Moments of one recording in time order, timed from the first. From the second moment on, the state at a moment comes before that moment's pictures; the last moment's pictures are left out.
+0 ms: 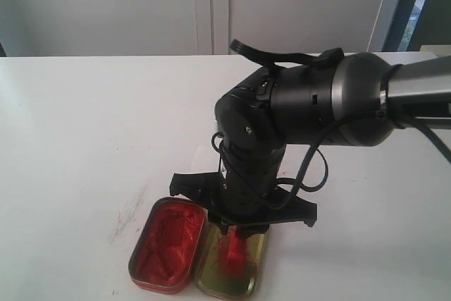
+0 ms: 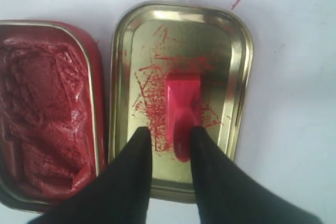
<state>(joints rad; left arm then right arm) -0.07 0.00 0.02 -0.10 0.40 0.15 0.84 1.80 -1.16 -0.05 0.84 1.05</state>
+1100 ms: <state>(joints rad) -0.07 0.00 0.02 -0.10 0.40 0.15 0.84 1.84 -1.15 -0.09 0.80 1.08</state>
